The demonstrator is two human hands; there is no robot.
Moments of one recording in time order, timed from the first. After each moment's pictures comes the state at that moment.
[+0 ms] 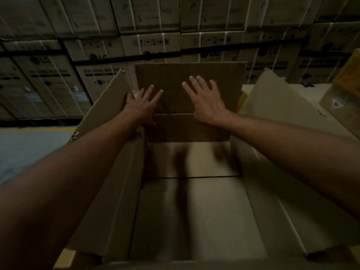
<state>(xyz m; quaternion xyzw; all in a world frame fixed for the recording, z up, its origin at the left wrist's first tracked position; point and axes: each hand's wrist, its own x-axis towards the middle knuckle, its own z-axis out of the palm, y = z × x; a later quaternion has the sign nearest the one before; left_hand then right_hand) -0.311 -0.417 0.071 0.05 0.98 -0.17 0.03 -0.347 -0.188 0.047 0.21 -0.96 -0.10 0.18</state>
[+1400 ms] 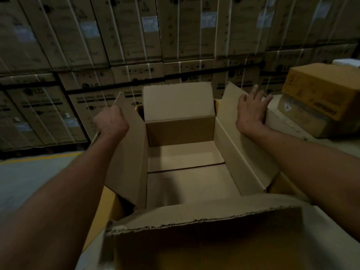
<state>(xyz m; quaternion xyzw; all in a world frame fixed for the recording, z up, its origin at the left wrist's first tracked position) -0.149 -0.442 0.116 -0.19 0.96 -0.03 -0.19 -0.179 -0.071 0.086 -0.22 -0.93 -0.24 0.16</state>
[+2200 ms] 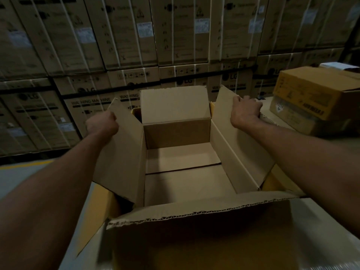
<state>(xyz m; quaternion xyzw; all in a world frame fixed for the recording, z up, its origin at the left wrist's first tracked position) -0.151 -0.471 0.114 -0.12 0.98 0.02 -0.16 -0.167 -0.067 0.107 -0.19 -0.96 -0.13 0.14</state>
